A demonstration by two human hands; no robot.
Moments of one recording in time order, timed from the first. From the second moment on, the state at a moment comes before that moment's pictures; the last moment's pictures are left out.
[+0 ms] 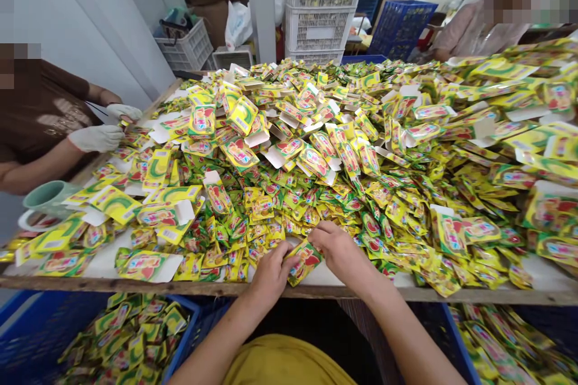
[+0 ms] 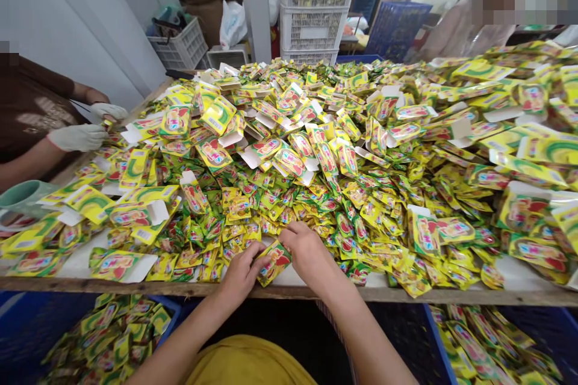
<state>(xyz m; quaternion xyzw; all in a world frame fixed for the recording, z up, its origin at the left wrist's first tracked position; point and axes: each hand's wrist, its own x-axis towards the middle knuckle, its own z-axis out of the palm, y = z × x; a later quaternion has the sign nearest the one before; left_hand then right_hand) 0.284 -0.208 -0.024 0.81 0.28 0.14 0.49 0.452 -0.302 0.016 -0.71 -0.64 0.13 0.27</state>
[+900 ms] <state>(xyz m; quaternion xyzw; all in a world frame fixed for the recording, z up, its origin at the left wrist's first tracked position) 0.258 -0.207 -0.014 0.62 0.25 0.15 0.72 0.399 -0.308 0.000 -0.65 -0.24 0.40 0.60</state>
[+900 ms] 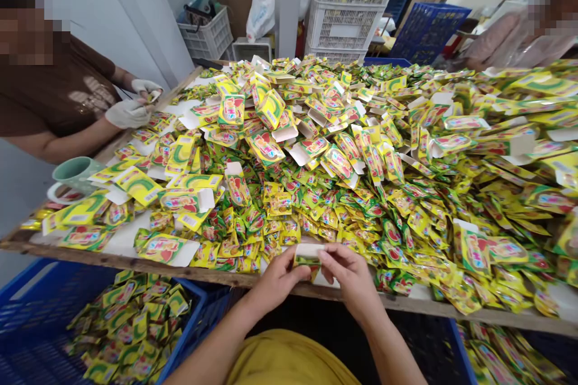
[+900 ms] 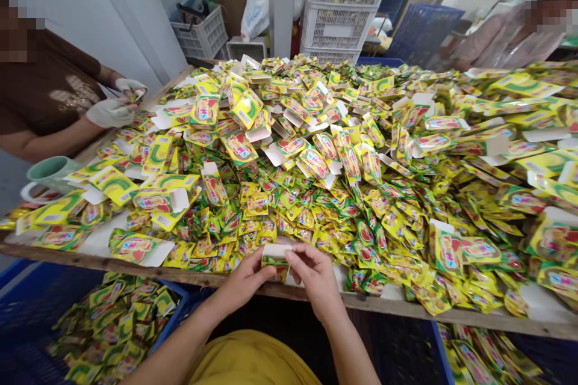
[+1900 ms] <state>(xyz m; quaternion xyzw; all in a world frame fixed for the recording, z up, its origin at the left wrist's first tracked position) 0.267 -0.181 -0.017 0.68 0.22 0.31 0.62 0.406 -0.290 -0.002 -0.65 -0.43 0.25 0.57</state>
